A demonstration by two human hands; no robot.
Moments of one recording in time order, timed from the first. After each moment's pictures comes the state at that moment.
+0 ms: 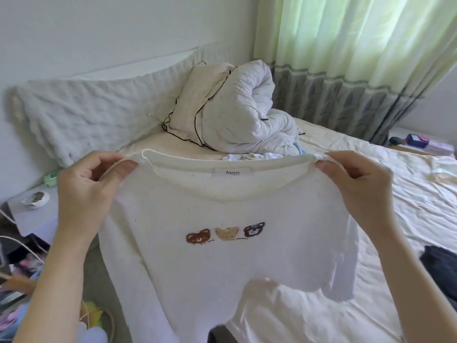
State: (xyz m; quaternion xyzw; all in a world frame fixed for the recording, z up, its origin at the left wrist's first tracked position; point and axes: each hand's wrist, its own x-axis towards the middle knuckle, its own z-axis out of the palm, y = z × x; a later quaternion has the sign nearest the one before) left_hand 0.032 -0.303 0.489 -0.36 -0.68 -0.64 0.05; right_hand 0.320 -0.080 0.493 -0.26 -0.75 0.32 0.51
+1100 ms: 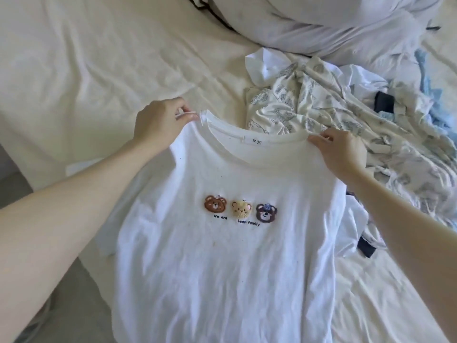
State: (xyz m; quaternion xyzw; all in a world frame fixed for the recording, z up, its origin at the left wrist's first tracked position) left_hand -0.282 0.113 0.015 -0.35 -0.89 -0.28 -0.11; right_hand -0.016 0.330 0.024 -0.52 -0.84 0.17 0.05
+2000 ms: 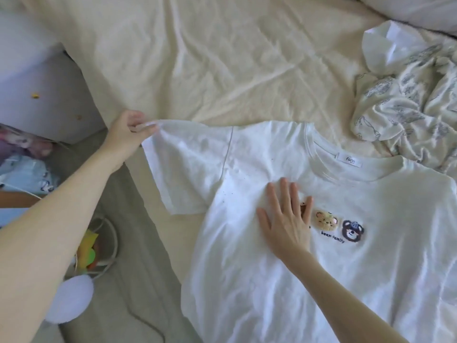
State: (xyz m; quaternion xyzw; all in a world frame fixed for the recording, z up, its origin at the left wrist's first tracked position) left_hand -0.394 -0.093 -0.033 -0.01 -0.89 -0.38 -0.23; right_hand -0.089 0.077 -0.089 -0.30 -0.93 0.16 -0.17
